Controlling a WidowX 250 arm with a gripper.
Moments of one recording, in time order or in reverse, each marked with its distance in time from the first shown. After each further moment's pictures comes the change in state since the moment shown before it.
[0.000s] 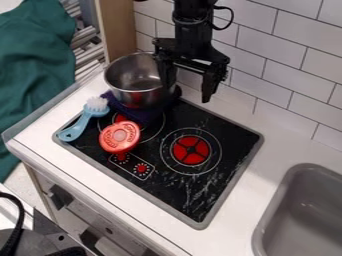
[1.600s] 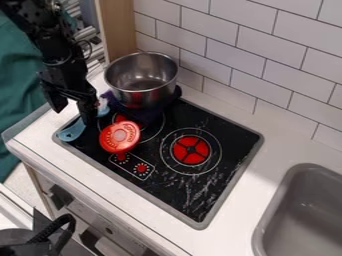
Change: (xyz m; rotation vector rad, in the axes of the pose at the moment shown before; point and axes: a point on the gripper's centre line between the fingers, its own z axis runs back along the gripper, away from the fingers) arm -0.068 0.181 -0.064 0.049 -0.024 0.063
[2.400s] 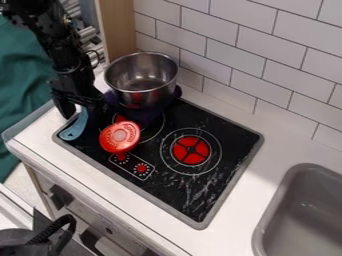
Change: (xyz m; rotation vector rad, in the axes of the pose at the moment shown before) arm 0.021 -0.005 -0.031 -0.023 0.016 0.025
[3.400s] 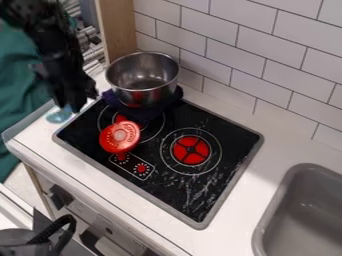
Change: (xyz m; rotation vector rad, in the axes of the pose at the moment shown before) arm -0.024 -0.002 0.068 0.085 -0.108 0.037
